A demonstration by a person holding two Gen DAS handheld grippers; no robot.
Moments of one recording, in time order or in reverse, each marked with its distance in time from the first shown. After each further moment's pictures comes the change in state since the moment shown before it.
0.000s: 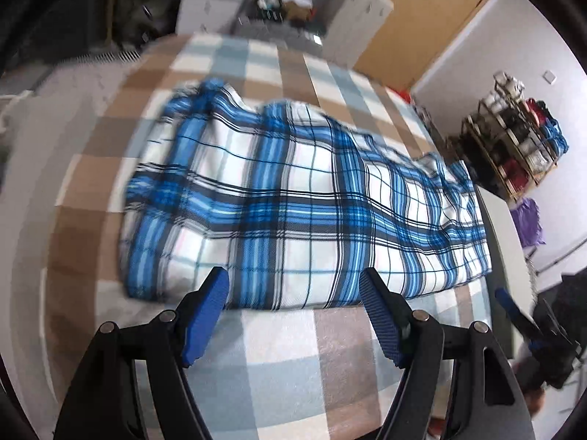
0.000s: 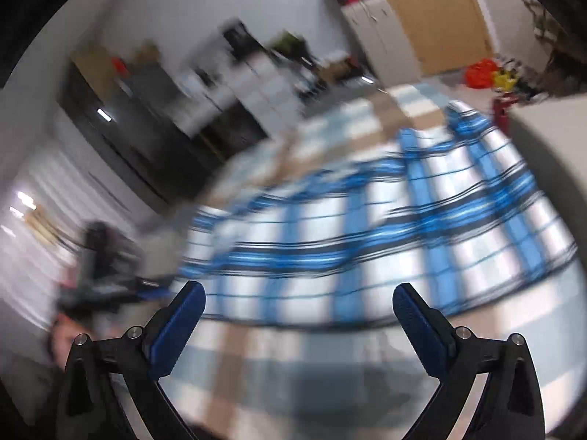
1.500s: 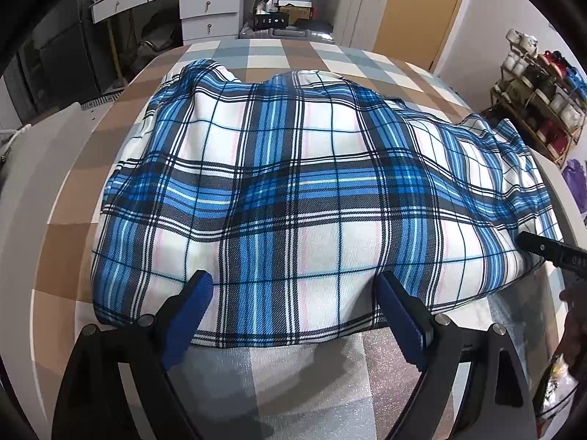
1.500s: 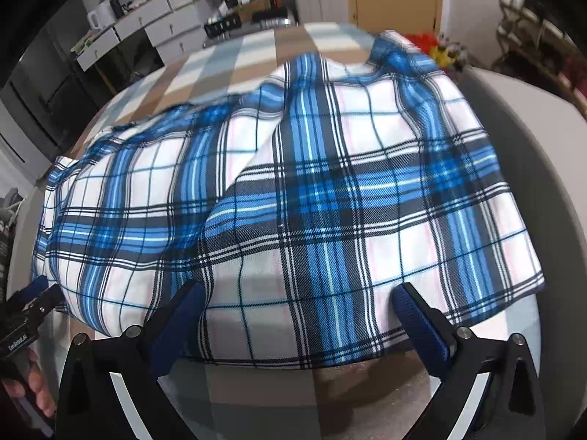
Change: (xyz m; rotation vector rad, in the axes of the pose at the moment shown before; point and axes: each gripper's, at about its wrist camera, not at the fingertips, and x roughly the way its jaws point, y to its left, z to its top) left arm 0.065 -0.021 -0.010 0.146 -0.037 0.189; right arm 0.104 -0.077 0.038 -0.095 0.332 -0.592
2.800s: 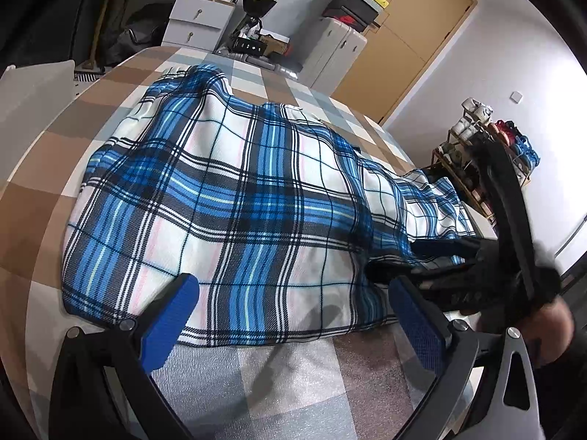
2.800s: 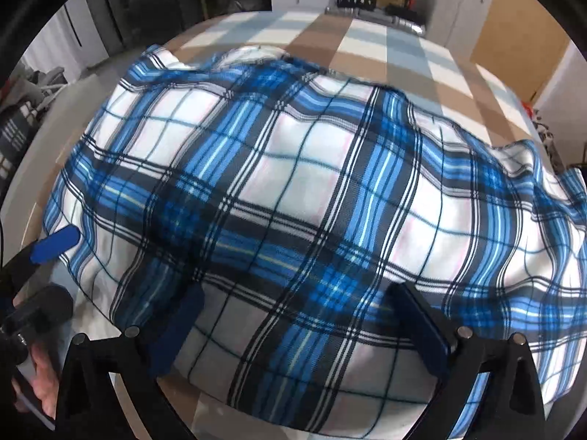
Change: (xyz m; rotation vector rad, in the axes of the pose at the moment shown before) left arm -0.023 0.036 -0.021 -0.152 -0.142 -0.338; right arm 0.036 0.175 0.018 -0.396 0.096 0.039
